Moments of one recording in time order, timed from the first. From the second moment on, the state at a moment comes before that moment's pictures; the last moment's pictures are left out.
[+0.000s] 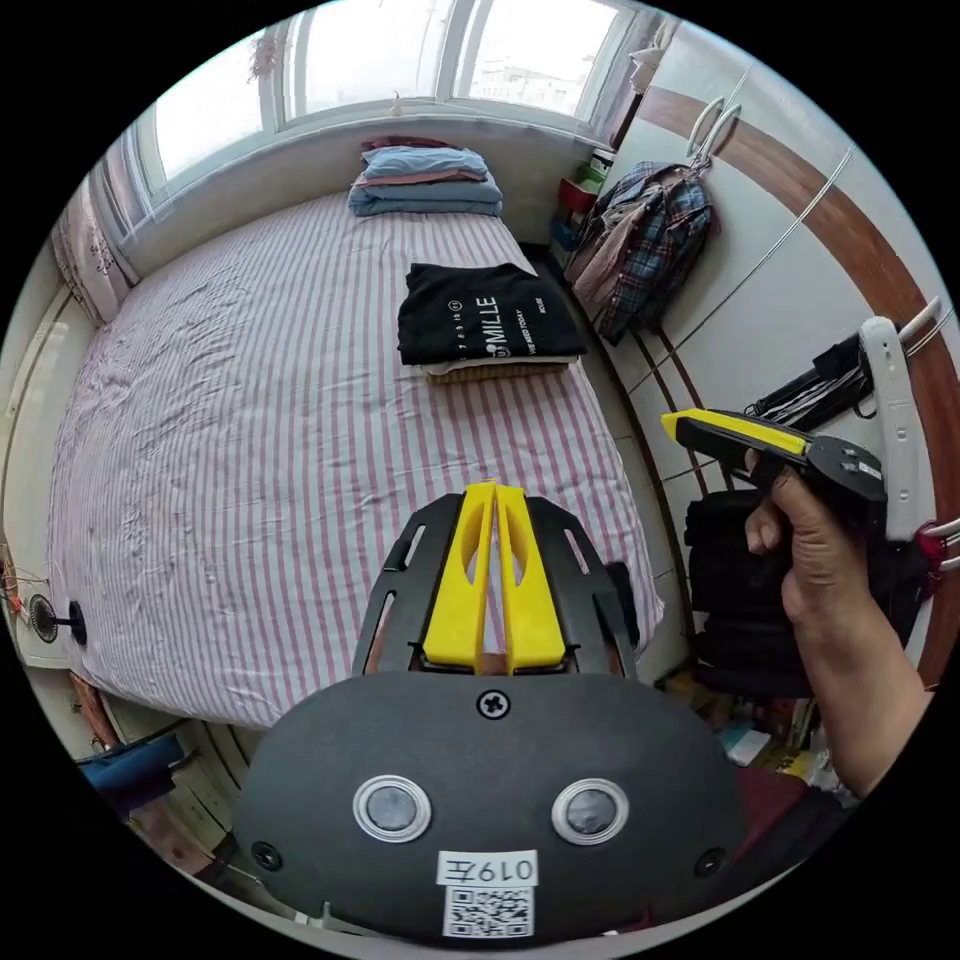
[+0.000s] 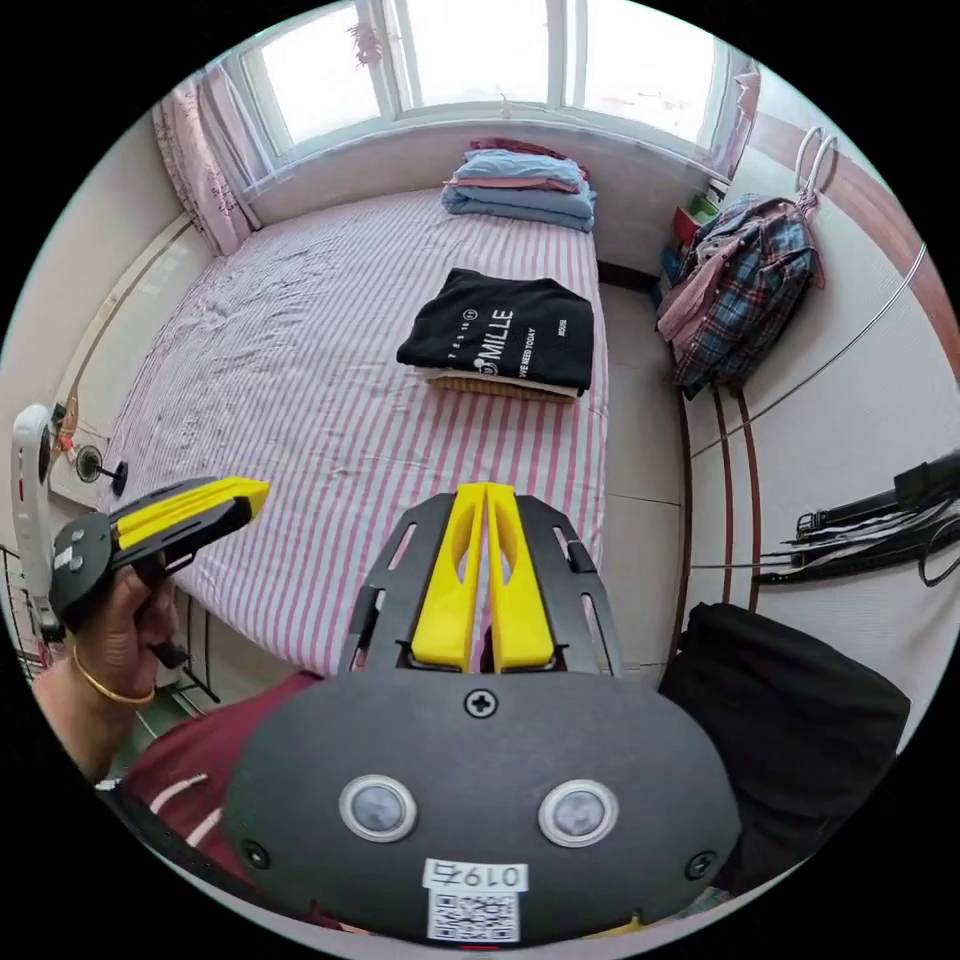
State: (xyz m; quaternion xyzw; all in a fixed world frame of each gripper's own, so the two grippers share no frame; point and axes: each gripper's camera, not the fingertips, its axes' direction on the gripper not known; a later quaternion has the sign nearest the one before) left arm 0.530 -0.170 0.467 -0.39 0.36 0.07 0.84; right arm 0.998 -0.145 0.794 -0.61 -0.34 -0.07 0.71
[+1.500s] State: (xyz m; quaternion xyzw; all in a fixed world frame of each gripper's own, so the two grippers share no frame) left arm -0.283 0.128 0.257 -0.31 0.43 0.07 0.85; right arm 0.661 -0.119 0.115 -0.36 -0.60 -0.11 0.71
